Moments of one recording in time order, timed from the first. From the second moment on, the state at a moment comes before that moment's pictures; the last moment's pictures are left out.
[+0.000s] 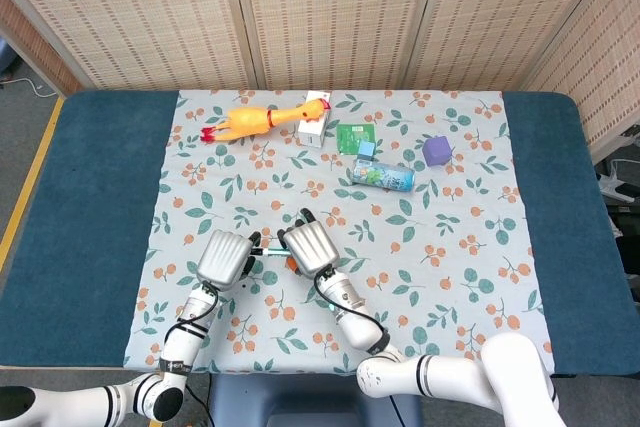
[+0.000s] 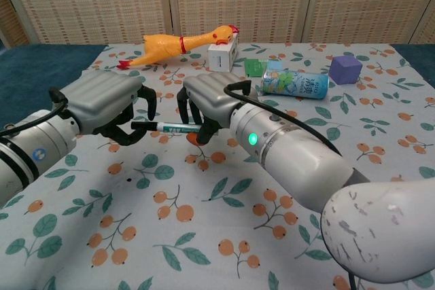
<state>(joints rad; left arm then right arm) -0.63 -1.77 -0.17 -1.42 1.21 1.20 0.71 0.93 -2.04 0.30 -1.21 -1.02 1.03 -0.65</state>
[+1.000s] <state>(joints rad) -0.64 -1.76 -0.17 -1.42 1.21 1.20 0.69 0.93 -2.05 0.30 -1.22 -1.01 1.03 -0.67</state>
